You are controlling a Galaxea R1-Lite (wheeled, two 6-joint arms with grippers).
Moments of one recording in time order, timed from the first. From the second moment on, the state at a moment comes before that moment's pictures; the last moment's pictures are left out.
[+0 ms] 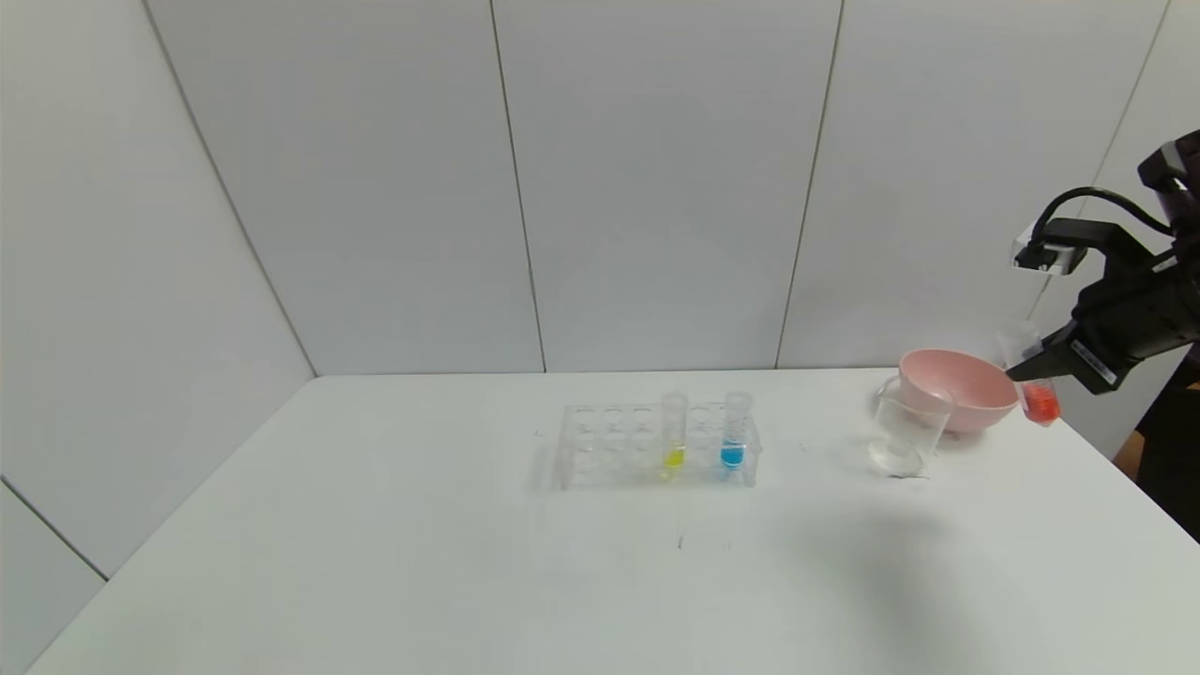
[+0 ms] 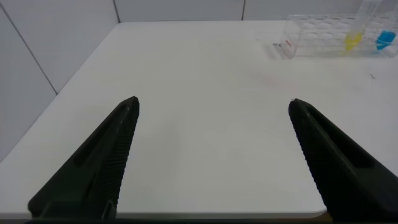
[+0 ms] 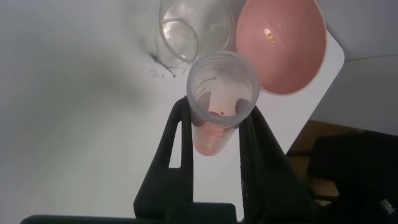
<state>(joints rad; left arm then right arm) 0.00 0.00 0.00 0.02 0.00 -0.02 -0.10 1.89 -1.78 0.77 0.17 -0.73</state>
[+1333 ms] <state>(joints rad) 0.00 0.00 0.00 0.02 0.00 -0.02 0.00 2.11 -2.00 0.84 -0.13 -1.04</state>
